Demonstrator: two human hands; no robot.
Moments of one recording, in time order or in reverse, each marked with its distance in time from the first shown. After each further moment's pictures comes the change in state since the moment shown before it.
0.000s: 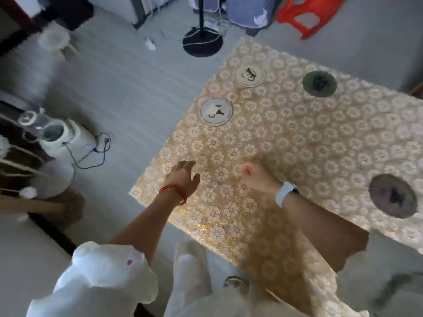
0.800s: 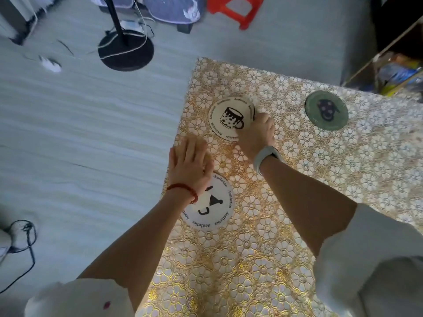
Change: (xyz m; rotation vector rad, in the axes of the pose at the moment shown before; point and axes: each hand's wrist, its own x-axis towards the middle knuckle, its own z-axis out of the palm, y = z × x) left_hand 0.365 0.059 -0.032 0.153 0.145 0.539; right_hand 0.349 -0.005 -0.105 0.061 0.735 0.564
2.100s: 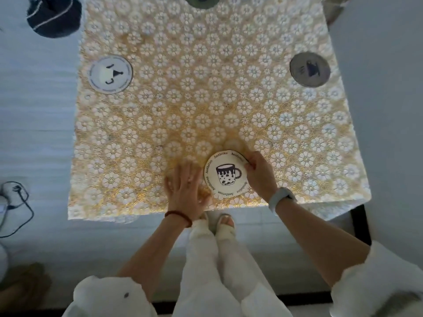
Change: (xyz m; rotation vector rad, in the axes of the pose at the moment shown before) left_hand -0.409 0.187 0.118 0.004 -0.288 0.071; right_hand -0.374 0.378 -0.126 0.340 -0.116 0.087
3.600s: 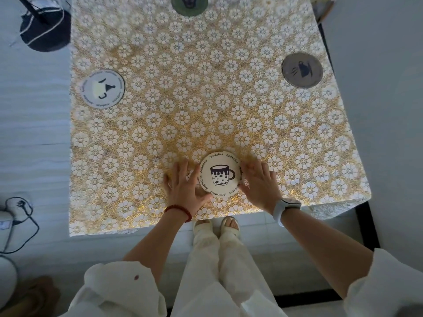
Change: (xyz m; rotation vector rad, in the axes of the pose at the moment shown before) left_hand 0.031 0.002 -0.013 0.073 0.019 0.037; right_hand -0.011 0.009 -0.014 -0.742 -0.140 -0.241
